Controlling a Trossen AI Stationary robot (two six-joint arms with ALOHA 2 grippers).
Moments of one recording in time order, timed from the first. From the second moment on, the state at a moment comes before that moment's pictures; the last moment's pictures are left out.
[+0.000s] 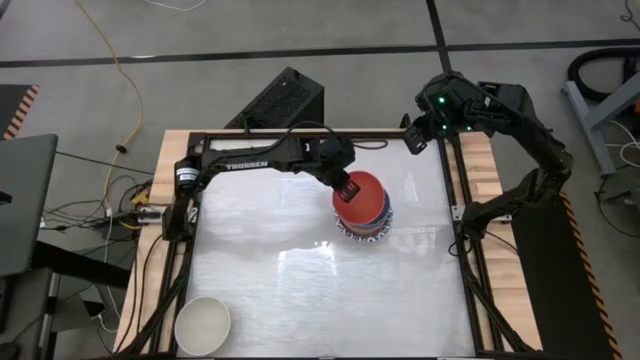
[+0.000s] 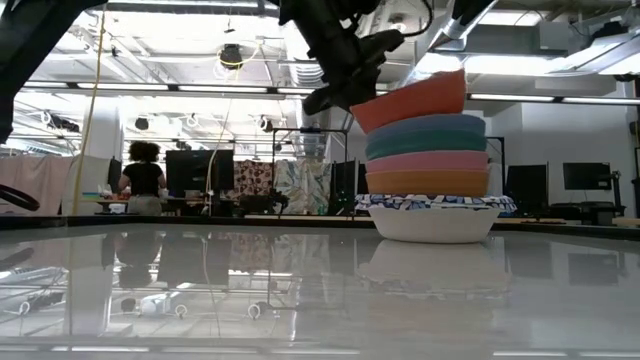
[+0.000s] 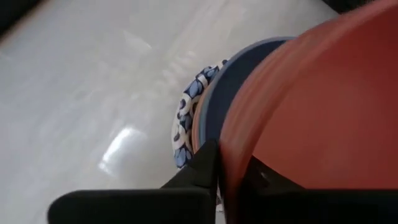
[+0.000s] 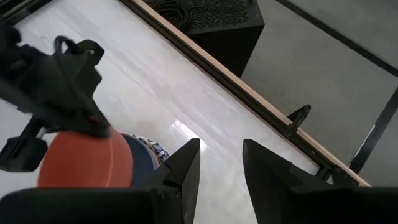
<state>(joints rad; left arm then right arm) 0.21 2.03 1.89 -0.71 -0.02 -0.43 -0.44 1.35 1.99 -1.51 0.26 0.31</state>
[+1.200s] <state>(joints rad) 0.31 1.83 1.89 -0.72 0.14 -0.29 -0.44 1.34 1.99 -1.51 0.16 0.25</state>
